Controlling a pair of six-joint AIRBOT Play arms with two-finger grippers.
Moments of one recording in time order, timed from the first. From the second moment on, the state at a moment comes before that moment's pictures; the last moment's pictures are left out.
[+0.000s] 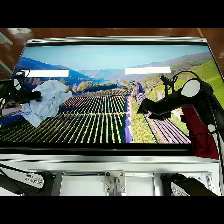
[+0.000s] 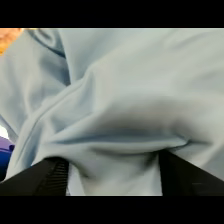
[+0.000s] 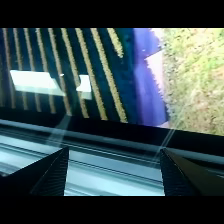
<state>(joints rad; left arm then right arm) 0.26 -1.72 1.41 1.73 -0.89 -1.61 0.16 -1.18 1.12 -1.09 1.35 1.78</state>
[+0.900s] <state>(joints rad) -0.14 -1.01 1.43 1.42 -0.97 -1.61 0.16 -1.16 1.12 -1.07 1.51 1.59</state>
